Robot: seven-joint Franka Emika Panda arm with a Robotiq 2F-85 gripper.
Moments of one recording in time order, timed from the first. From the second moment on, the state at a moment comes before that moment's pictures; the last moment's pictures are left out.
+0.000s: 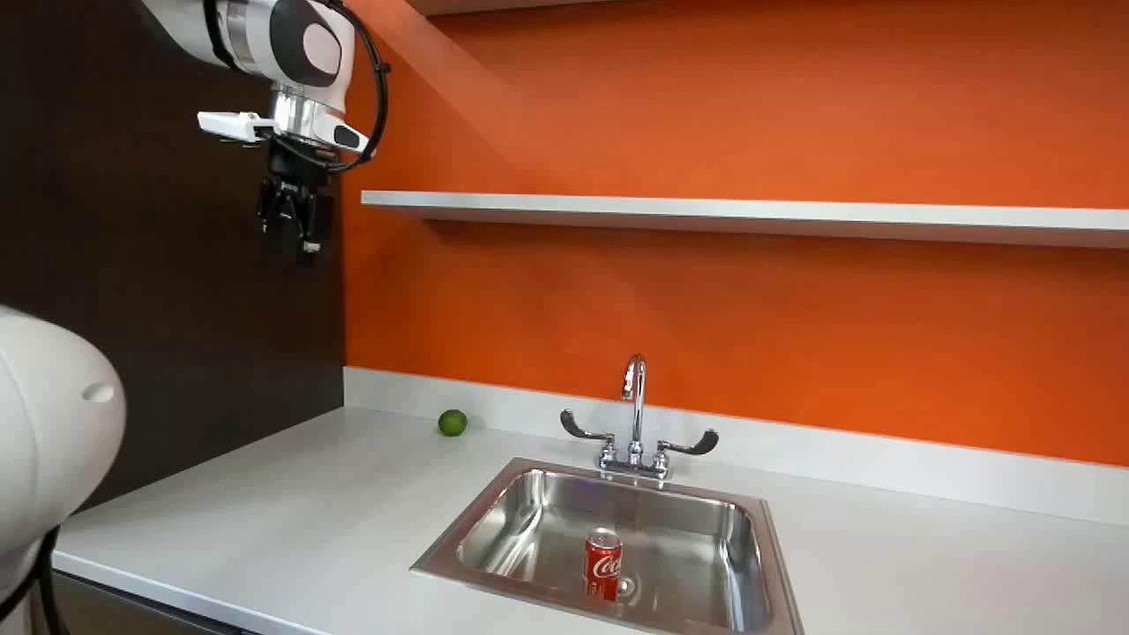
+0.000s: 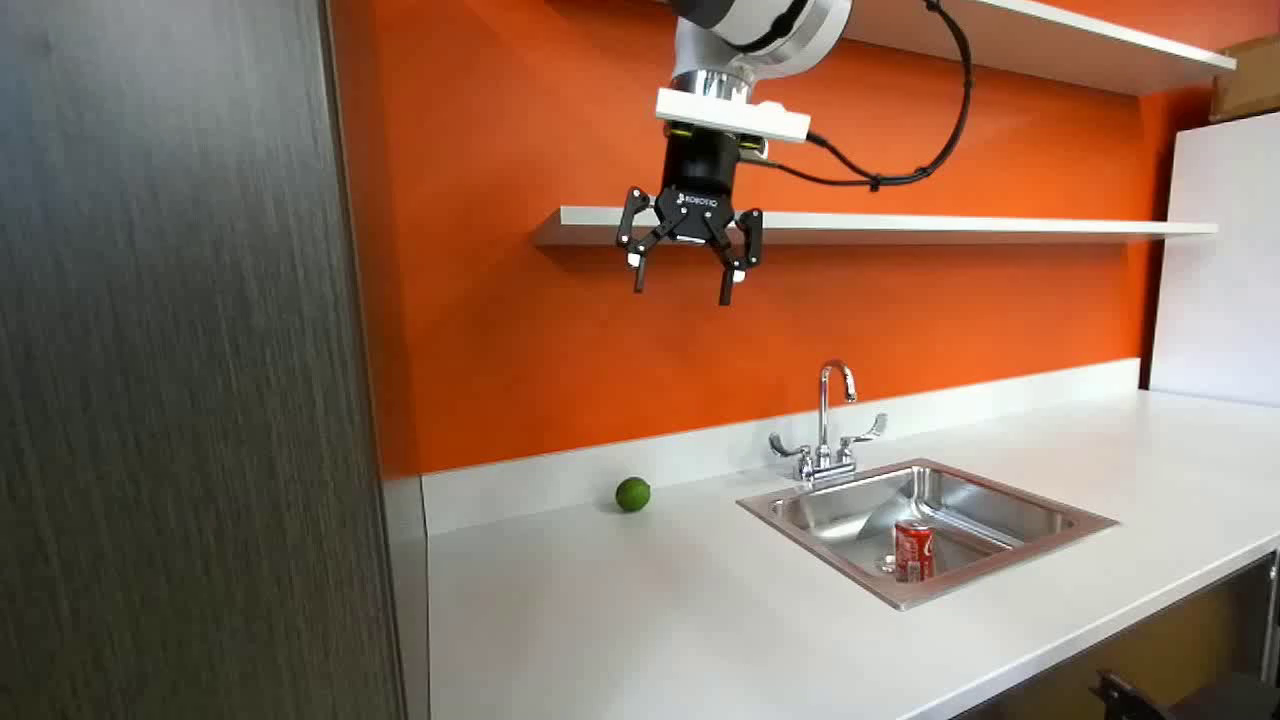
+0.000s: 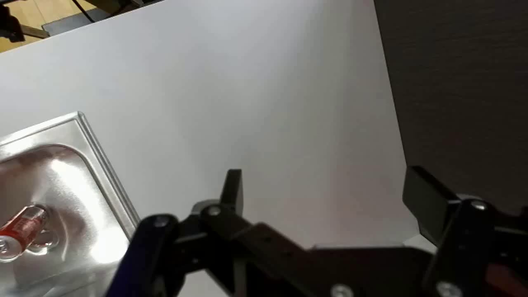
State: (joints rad) arm 0.11 -0.24 0.22 -2.06 0.25 1.87 0.50
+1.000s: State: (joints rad) arm 0.09 -0.22 0.15 -2.13 0.17 1.93 0.45
